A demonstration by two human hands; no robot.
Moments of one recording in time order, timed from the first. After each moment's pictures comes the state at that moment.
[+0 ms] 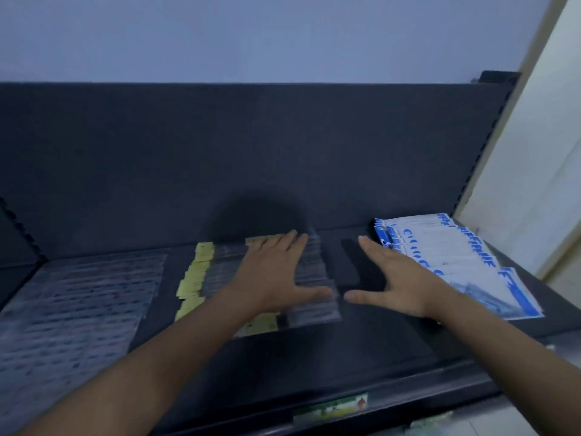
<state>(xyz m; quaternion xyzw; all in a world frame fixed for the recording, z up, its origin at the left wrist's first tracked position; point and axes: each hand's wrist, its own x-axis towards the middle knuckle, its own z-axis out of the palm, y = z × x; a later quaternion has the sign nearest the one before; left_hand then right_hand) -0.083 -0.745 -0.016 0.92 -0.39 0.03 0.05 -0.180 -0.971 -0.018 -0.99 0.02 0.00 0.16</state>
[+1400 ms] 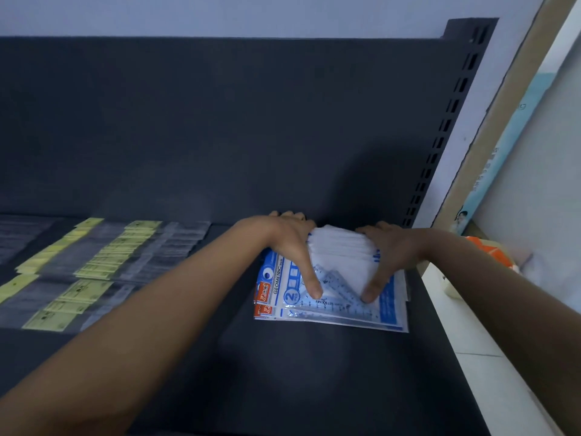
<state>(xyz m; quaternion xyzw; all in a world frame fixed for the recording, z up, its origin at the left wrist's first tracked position) -0.039 -1.040 -0.001 0.94 -0.27 -0.22 -0.02 -0.082 -1.253 -0.007 -0.96 -0.05 0.28 0.08</state>
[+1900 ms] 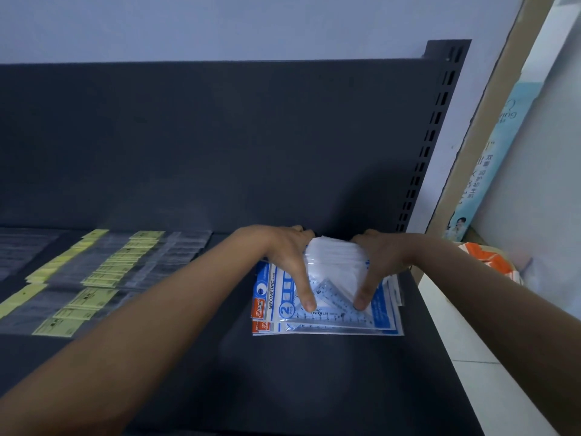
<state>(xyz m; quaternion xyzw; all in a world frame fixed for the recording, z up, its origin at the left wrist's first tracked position) -0.054 -1.039 0.007 0.92 -0.28 -0.27 0.01 -0.086 -1.242 -0.007 -0.96 -0.07 0.25 0.10</state>
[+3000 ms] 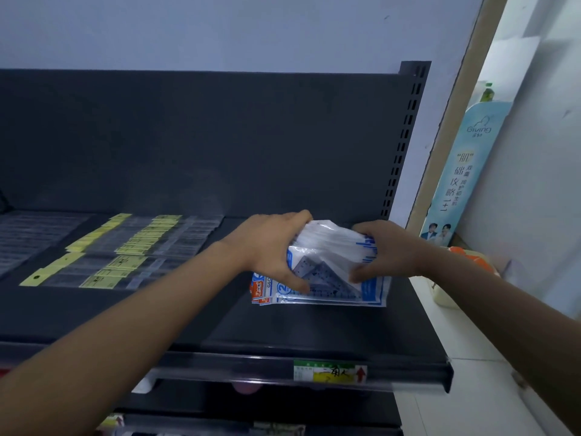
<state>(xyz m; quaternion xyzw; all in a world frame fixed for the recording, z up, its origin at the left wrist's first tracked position) -0.153 -0.988 0.010 0.91 -0.39 0.07 0.06 -0.196 -1.227 0.006 -0.96 -0.15 0.03 0.24</state>
